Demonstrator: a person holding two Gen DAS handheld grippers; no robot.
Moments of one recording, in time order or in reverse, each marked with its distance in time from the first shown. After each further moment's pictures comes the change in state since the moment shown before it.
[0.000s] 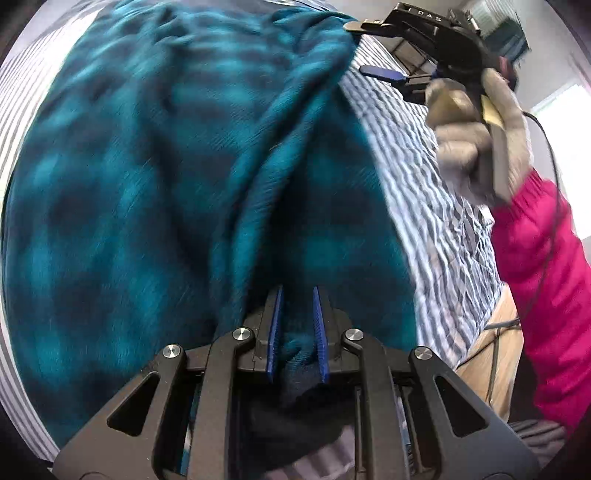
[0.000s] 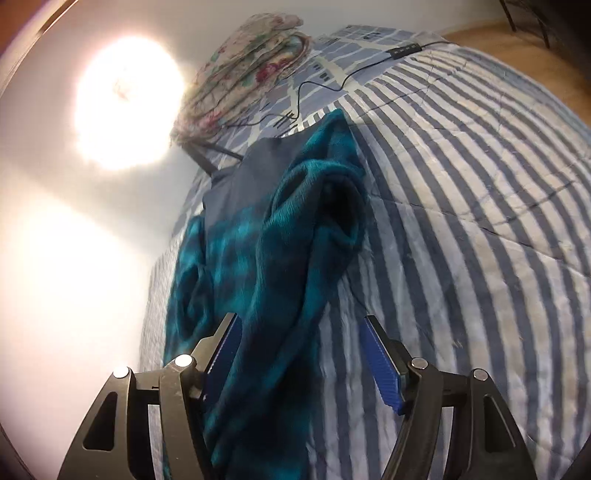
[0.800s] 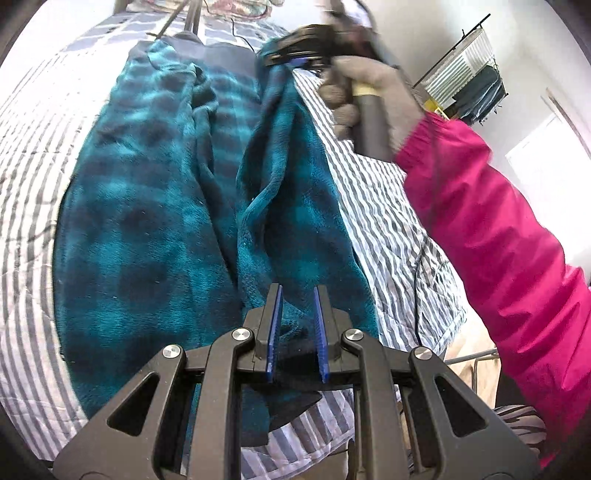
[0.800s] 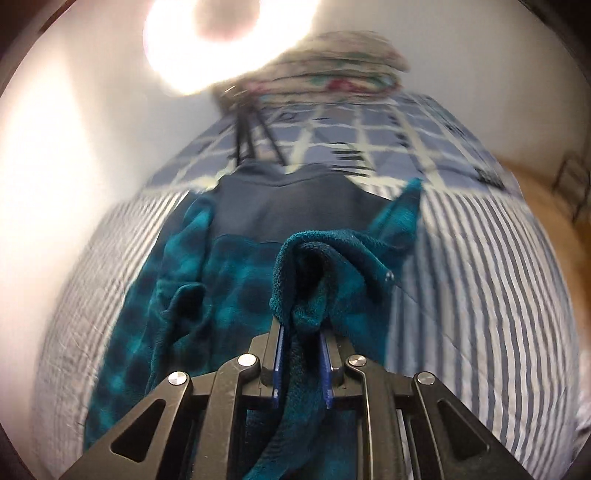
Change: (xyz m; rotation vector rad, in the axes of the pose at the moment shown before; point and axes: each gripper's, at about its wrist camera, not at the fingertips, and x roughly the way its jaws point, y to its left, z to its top) left arm -0.080 0.013 -0.020 -0.027 -0.202 -0.091; right arm 0.095 0.178 0.019 -0.606 0.007 -0.384
